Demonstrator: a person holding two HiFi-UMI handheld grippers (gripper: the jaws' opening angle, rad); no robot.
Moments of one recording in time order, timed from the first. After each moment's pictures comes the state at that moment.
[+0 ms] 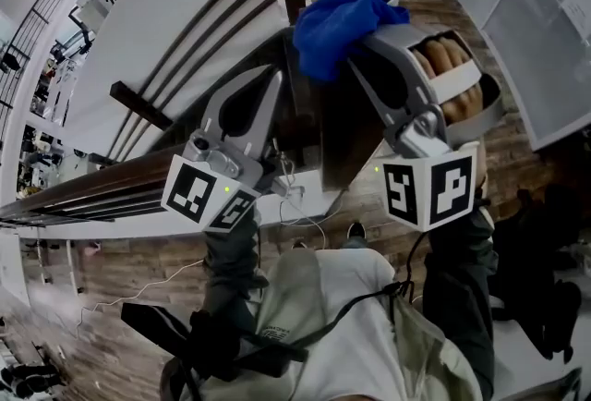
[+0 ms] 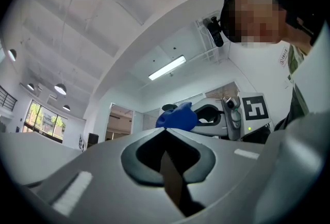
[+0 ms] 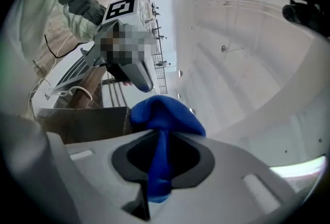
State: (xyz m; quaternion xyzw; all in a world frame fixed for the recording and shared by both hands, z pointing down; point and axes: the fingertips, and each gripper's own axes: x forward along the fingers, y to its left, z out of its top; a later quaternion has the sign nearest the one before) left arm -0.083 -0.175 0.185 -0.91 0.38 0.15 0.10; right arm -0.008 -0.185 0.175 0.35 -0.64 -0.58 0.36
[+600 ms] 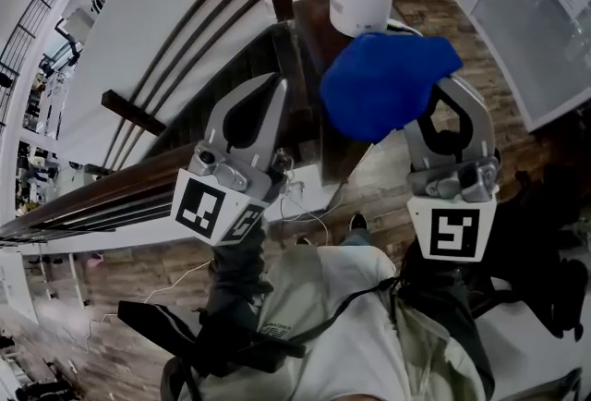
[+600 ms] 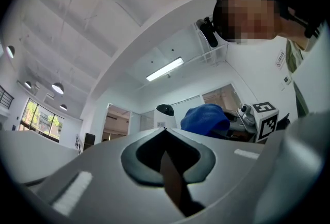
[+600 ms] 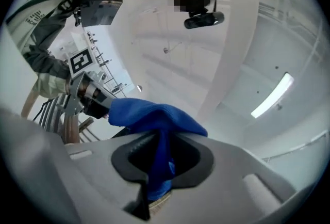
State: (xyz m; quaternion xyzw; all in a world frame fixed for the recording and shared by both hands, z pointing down) left arm -0.077 -0.161 0.189 -0.91 0.36 0.16 0.10; right arm 0.044 -0.128 0.164 0.49 -0.76 -0.42 0.10
